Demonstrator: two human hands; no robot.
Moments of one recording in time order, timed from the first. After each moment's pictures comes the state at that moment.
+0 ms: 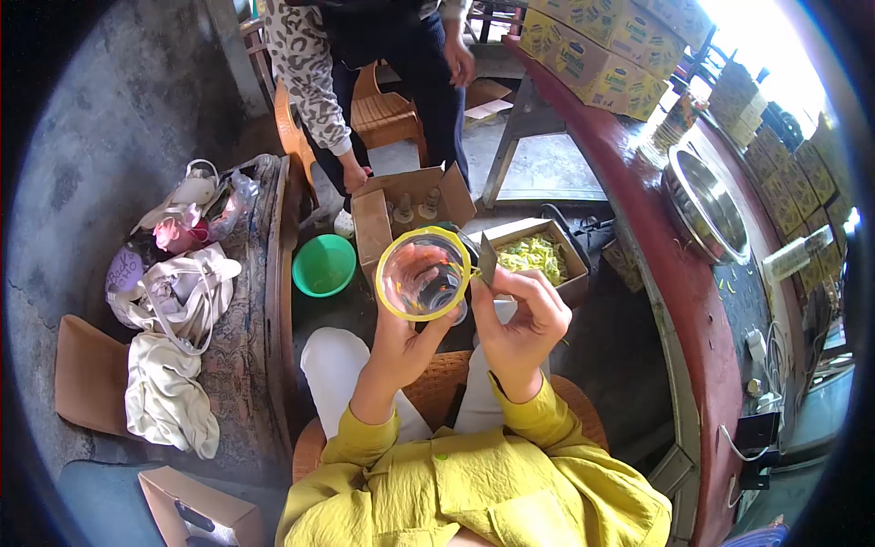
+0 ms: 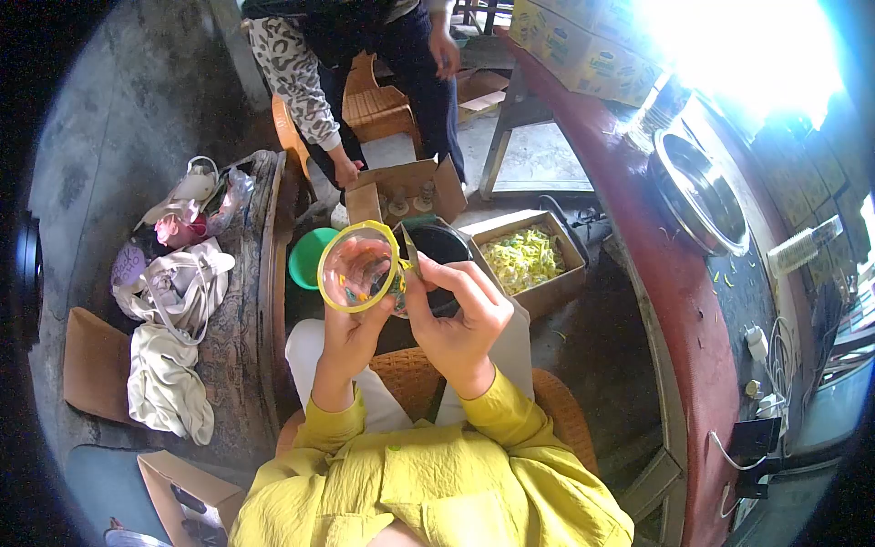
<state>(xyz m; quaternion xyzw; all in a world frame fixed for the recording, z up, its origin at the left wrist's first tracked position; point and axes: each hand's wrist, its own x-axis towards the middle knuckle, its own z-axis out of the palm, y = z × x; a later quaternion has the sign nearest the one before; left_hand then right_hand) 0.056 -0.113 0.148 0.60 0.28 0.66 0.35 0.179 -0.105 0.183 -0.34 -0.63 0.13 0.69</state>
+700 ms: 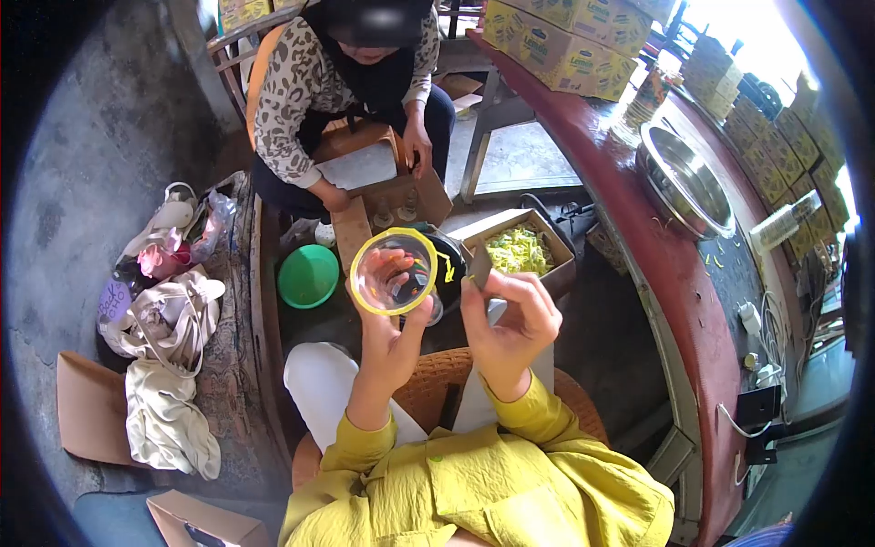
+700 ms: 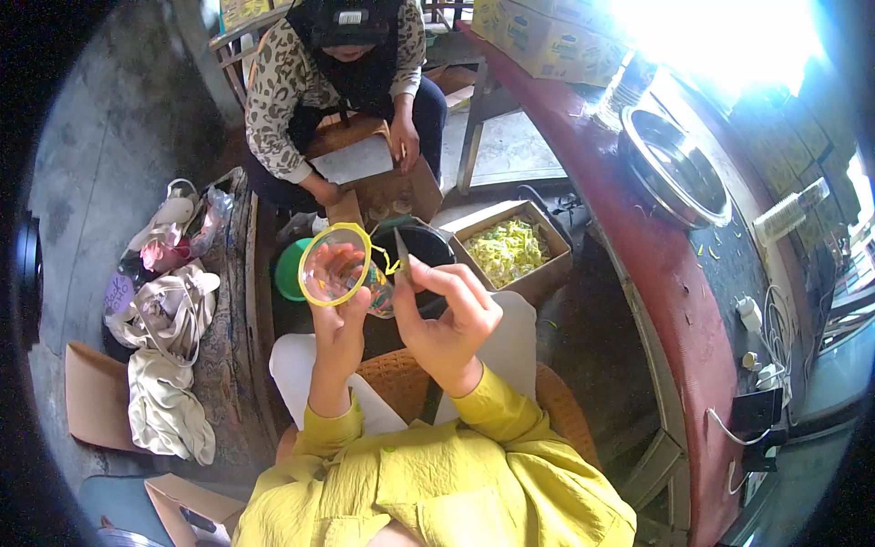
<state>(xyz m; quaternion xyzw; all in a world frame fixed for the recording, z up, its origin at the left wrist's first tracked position) 0.071 -0.111 0.144 0.55 0.35 0.67 0.35 0.189 -0.104 0.179 -0.34 -0.58 0.07 0.74</state>
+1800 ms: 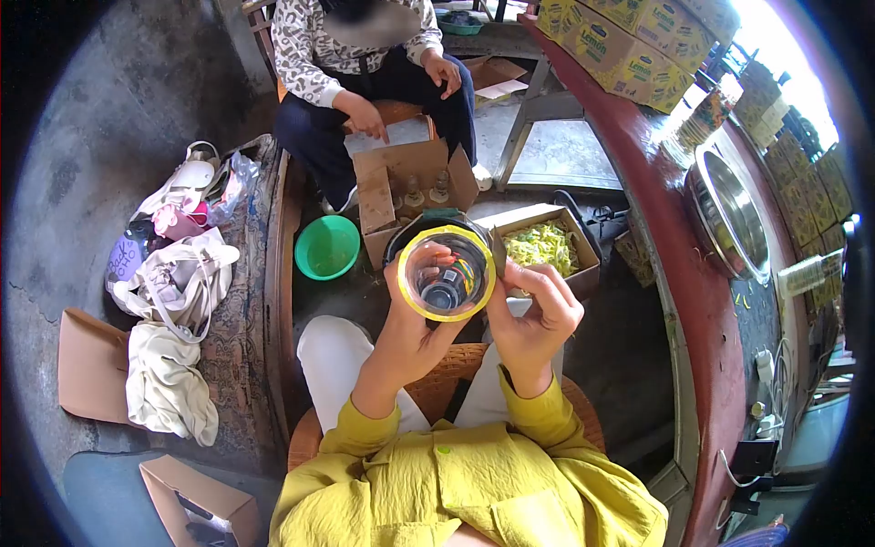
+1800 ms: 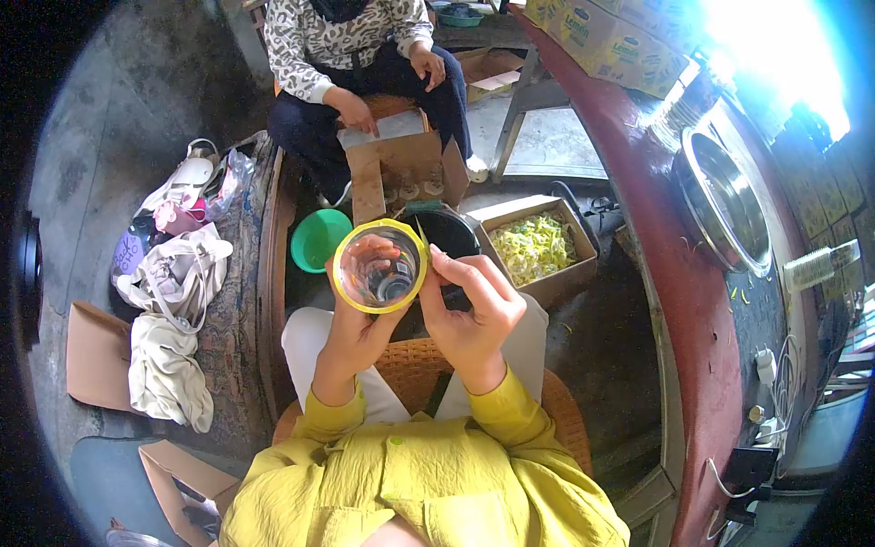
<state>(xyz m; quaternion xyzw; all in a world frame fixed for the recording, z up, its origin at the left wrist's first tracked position) 0.065 -0.097 0.140 0.66 0.36 0.60 0.29 0.194 -0.077 0.170 -0.37 -0.64 0.10 0.66</state>
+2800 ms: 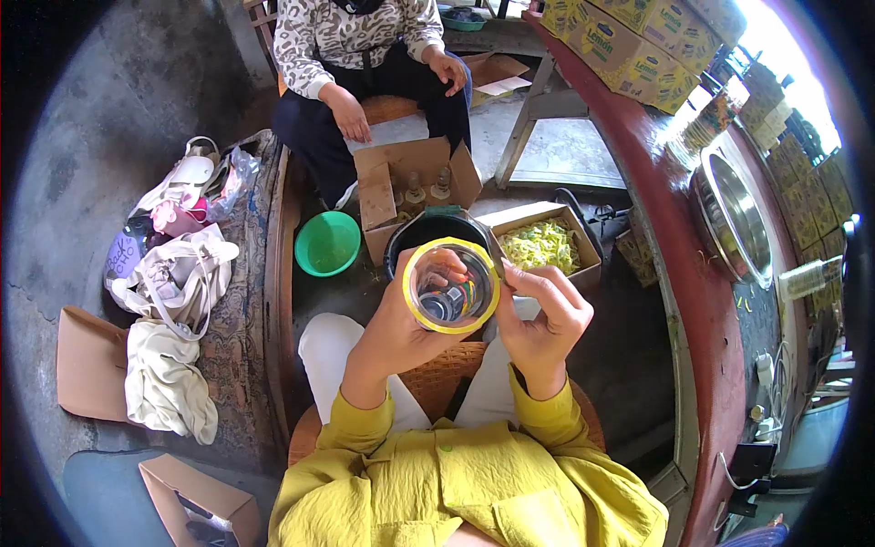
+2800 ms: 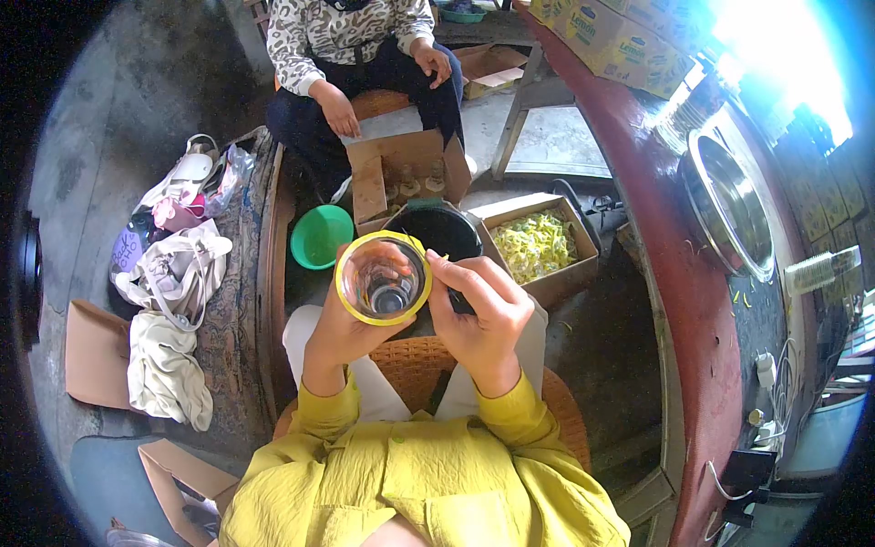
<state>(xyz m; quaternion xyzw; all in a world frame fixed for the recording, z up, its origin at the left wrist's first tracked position) 0.049 -0.091 0.146 0.65 0.33 0.56 0.40 0.200 -0.077 0.179 -0.37 -0.70 0.08 0.61</state>
